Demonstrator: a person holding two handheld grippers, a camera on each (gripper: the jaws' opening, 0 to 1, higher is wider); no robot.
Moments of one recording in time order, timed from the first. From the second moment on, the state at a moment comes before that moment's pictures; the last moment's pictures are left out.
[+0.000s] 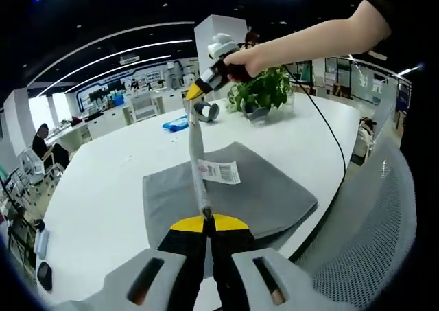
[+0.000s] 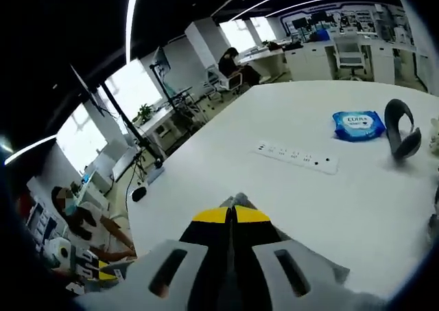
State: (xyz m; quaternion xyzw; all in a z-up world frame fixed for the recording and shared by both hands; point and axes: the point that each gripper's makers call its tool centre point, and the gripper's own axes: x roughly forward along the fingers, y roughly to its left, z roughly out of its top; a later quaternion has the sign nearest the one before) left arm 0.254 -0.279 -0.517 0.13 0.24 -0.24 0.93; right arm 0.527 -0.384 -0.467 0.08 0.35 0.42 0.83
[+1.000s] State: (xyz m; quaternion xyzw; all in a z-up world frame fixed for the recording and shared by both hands) left arm 0.256 -0.214 -0.625 0.01 0.33 -0.19 0.92; right arm 0.542 -0.297 -0.554 0.11 0.40 0.41 0.81
